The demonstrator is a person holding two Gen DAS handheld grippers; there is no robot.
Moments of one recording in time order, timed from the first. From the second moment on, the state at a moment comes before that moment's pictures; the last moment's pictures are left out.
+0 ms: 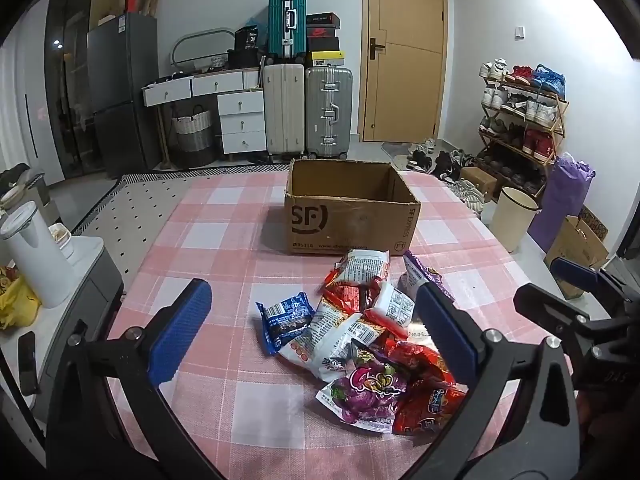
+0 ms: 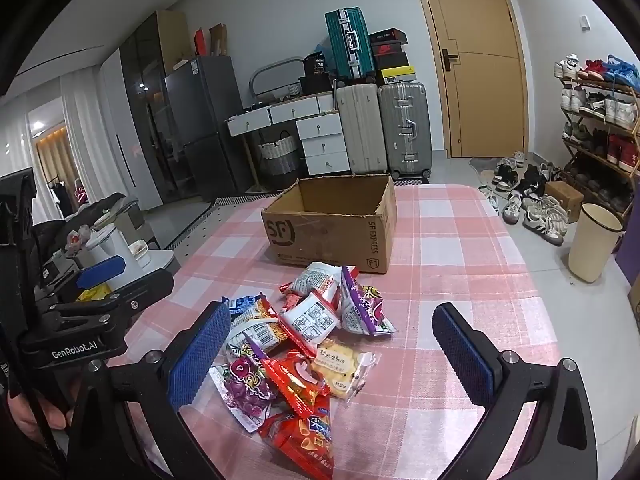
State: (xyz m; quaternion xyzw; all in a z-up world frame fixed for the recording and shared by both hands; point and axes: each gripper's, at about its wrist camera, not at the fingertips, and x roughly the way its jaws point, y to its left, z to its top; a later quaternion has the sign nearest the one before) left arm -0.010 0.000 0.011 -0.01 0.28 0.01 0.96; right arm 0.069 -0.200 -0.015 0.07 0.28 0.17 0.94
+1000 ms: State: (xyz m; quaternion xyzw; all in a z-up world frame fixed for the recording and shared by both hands) left arm -0.013 0.000 0.007 -0.01 0.28 0.00 0.96; right arm 0.064 -0.195 -0.020 0.06 0.28 0.18 0.94
